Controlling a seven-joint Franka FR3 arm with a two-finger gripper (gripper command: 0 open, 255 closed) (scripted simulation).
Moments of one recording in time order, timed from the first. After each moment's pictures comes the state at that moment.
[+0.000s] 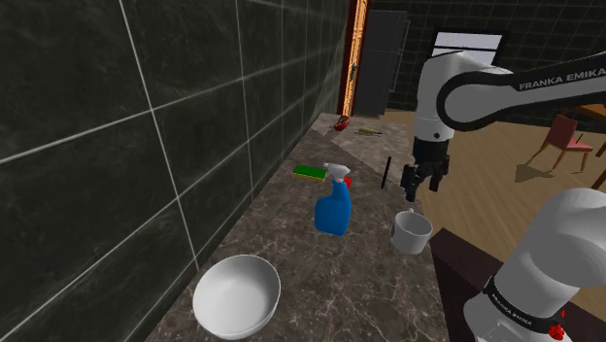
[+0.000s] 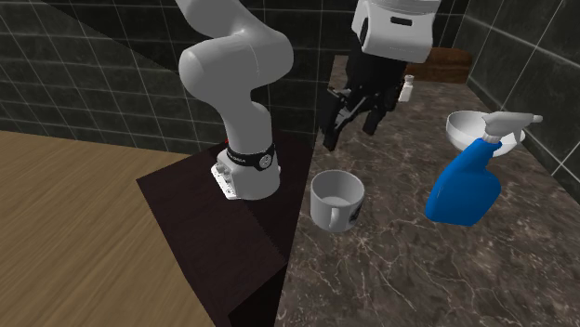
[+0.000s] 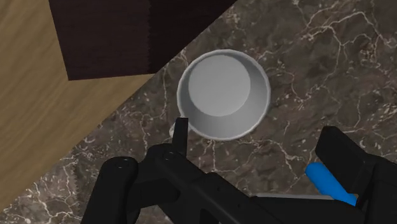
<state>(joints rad) 0.03 -0.78 0.06 -2.76 0.04 1.83 0.21</state>
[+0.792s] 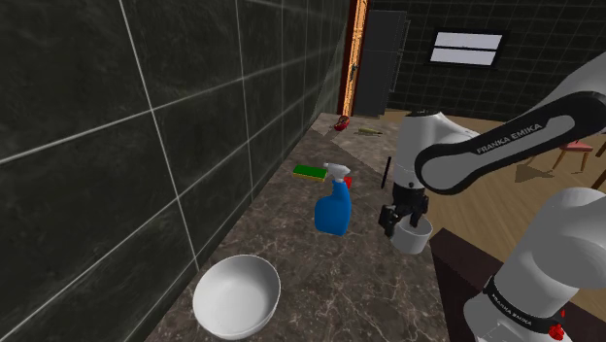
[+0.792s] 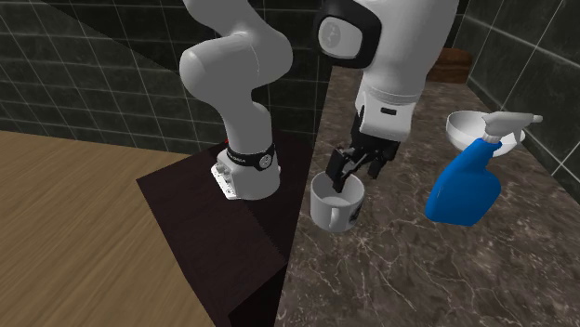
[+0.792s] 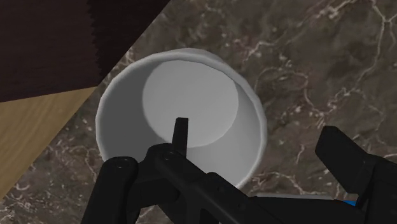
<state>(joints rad) 0.06 -0.56 0.19 -2.95 0.12 2.29 0.37</state>
